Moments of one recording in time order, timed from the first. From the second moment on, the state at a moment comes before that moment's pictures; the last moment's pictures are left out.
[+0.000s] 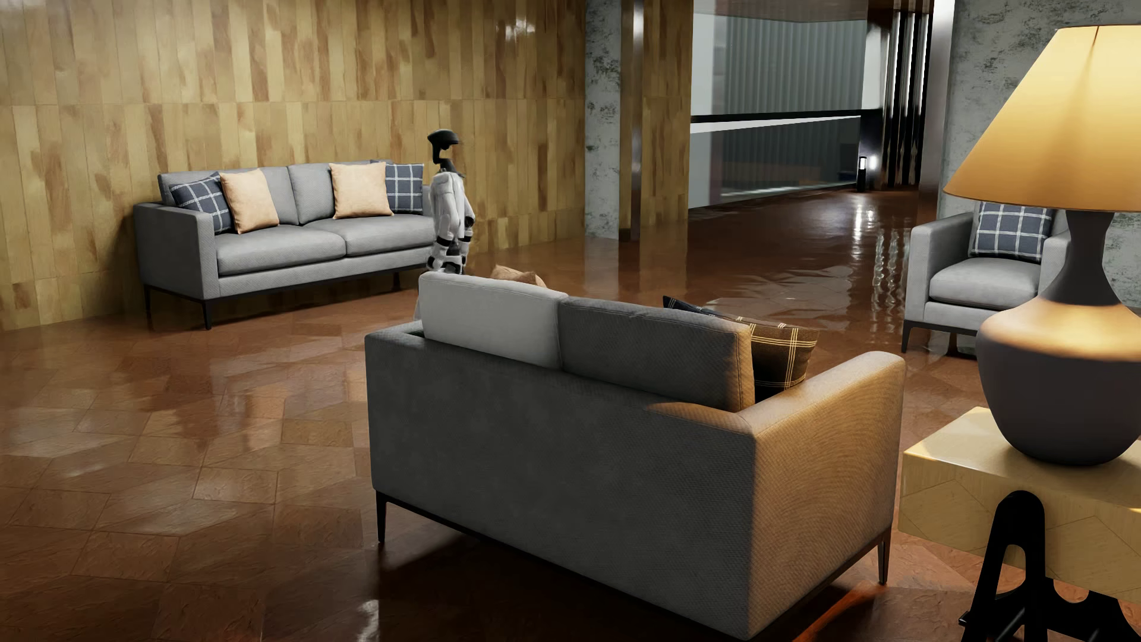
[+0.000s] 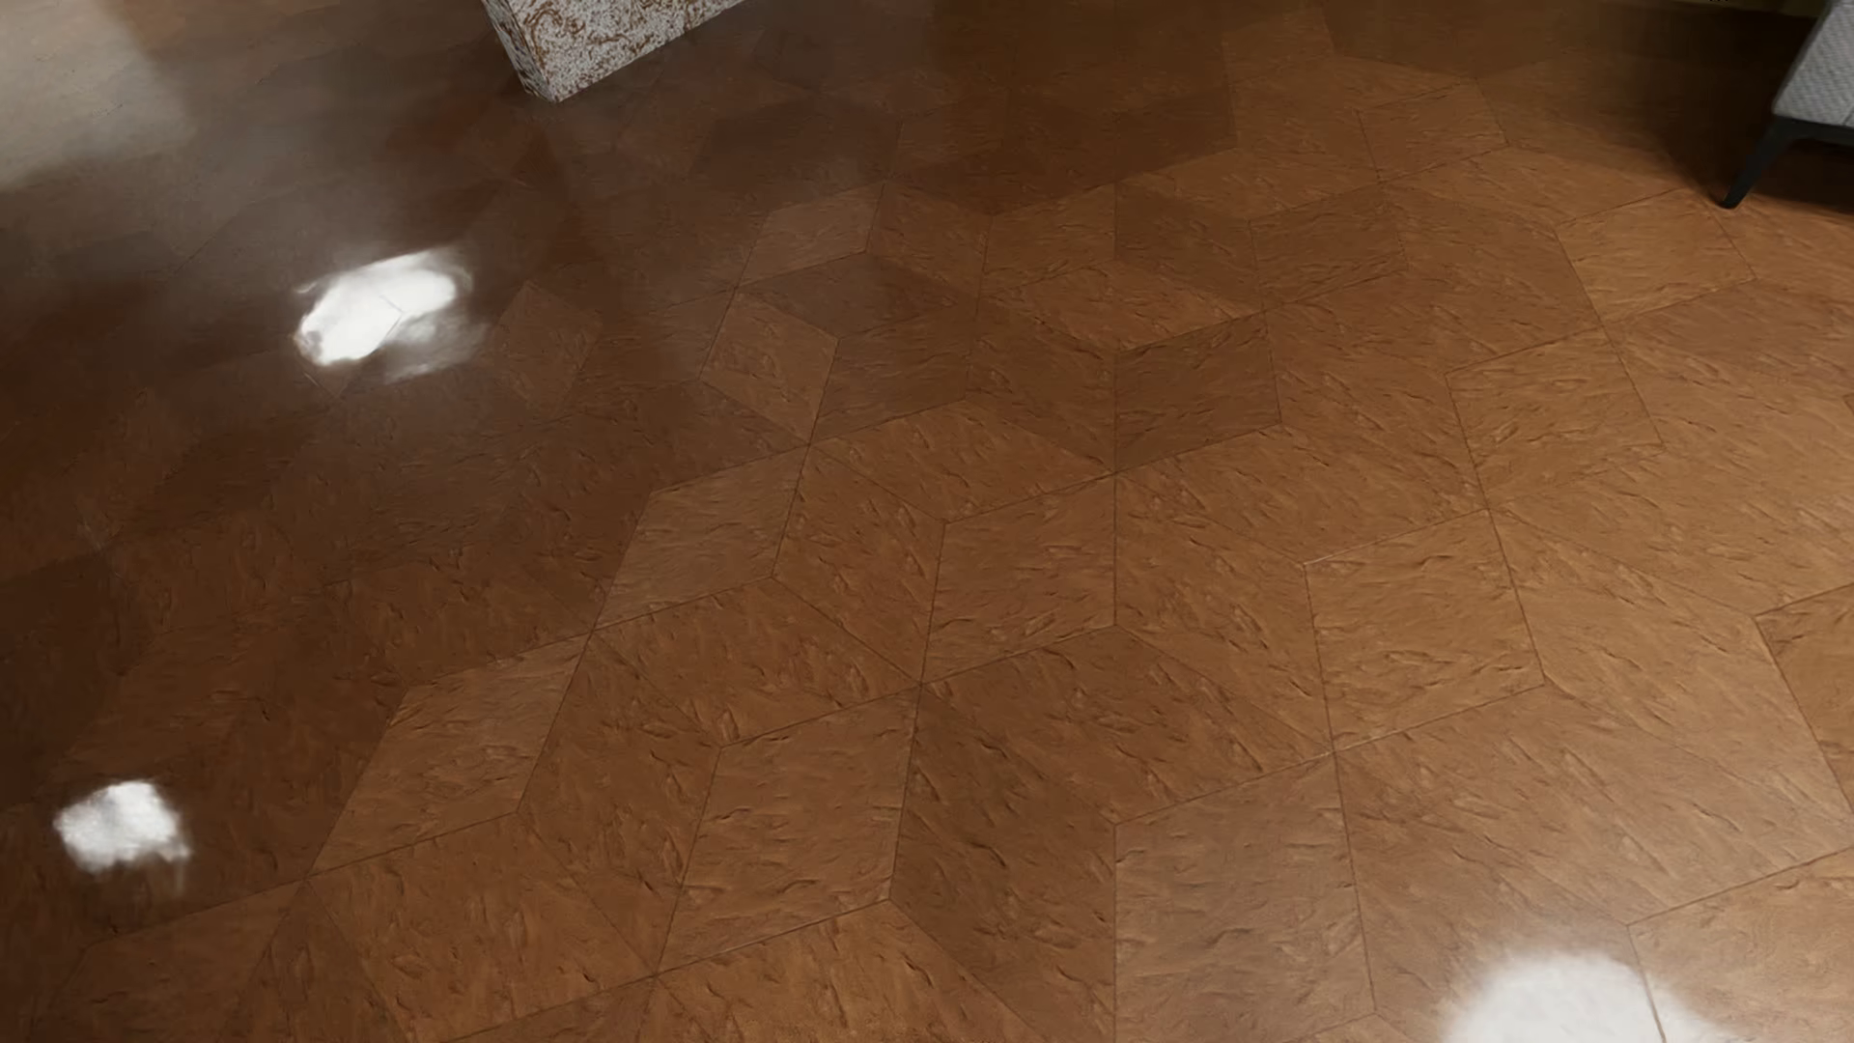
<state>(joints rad) -0.27 -0.02 -0.15 -0.08 -0.28 0.08 0.00 0.00 0.11 0.92 0.65 0.21 0.34 0.12 -0.16 0.35 -0.42 0.00 0.00 -0.64 0.35 0.75 0.91 0.00 0.00 0.00 0.00 0.00 0.00</state>
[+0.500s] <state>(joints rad) -0.37 0.03 -0.01 -0.16 -0.22 -0.09 0.00 0.00 0.13 0.71 1.20 0.38 0.30 -0.03 -0.12 0.40 -0.41 0.00 0.00 -0.82 0.38 0.97 0.80 0.00 0.00 0.00 0.00 0.00 0.00</state>
